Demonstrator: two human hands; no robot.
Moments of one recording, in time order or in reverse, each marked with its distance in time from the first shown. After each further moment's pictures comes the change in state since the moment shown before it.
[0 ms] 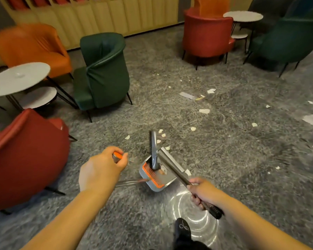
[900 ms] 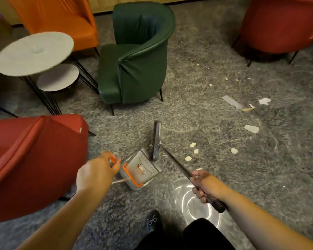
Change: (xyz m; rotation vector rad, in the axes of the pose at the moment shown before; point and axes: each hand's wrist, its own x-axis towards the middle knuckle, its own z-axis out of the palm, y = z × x) left_hand 0.362 -0.184 0.067 0.128 -0.123 -0.247; right_hand 0.272 -0.310 0.135 -0.021 -0.137 0.150
